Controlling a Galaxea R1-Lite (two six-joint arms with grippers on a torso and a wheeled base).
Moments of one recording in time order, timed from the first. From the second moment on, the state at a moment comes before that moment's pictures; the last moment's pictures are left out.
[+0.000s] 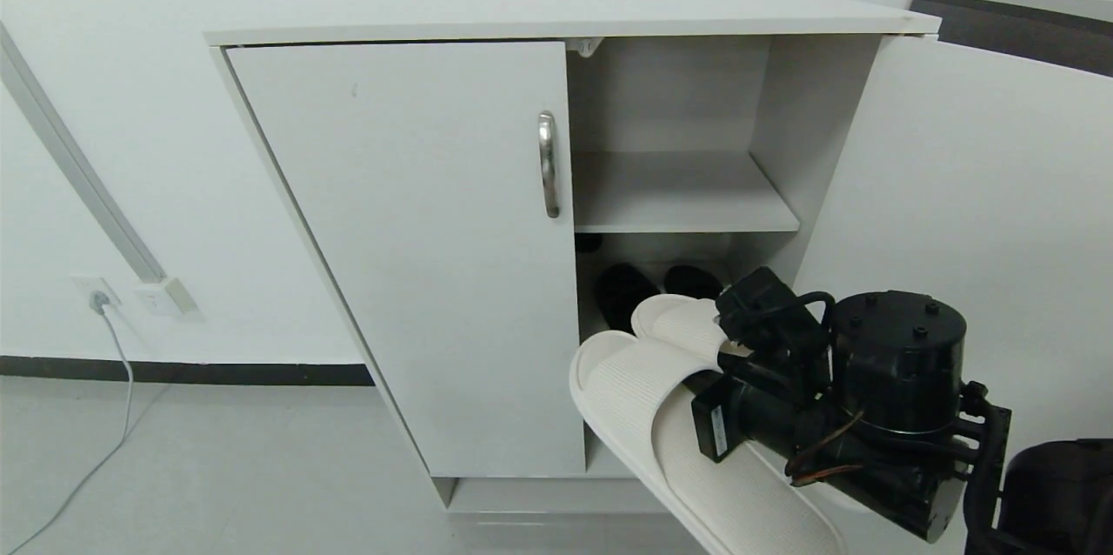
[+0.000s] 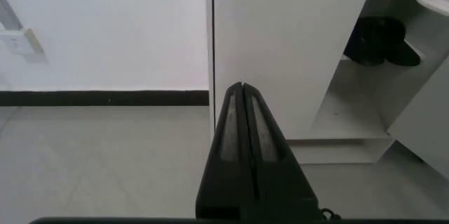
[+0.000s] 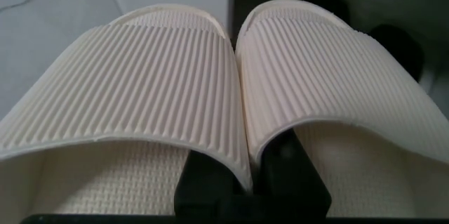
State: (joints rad) left arm 0.00 0.00 0.00 0.00 0.00 -0.02; right arm 0.82 1.74 -0.65 -0.89 -0.20 -0.03
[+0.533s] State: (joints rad) left arm 0.00 0.00 0.00 0.00 0.00 -0.02; right arm 0.98 1.79 -1.04 -0.37 -0.76 0.25
